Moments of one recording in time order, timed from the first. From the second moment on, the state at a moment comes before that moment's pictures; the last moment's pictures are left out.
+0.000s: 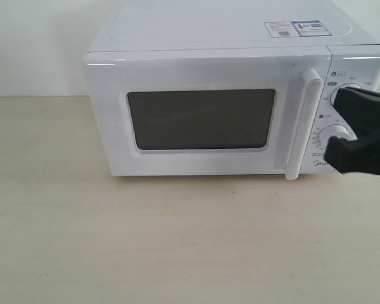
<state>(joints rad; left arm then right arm) -0.02 0.00 0.00 -0.11 0.31 -0.23 0.61 0.85 -0.33 0.78 -0.49 -0.57</state>
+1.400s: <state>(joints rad) -0.02 0.00 0.00 -0.11 0.31 -0.22 0.14 0.02 0.00 0.05 0.28 0.17</state>
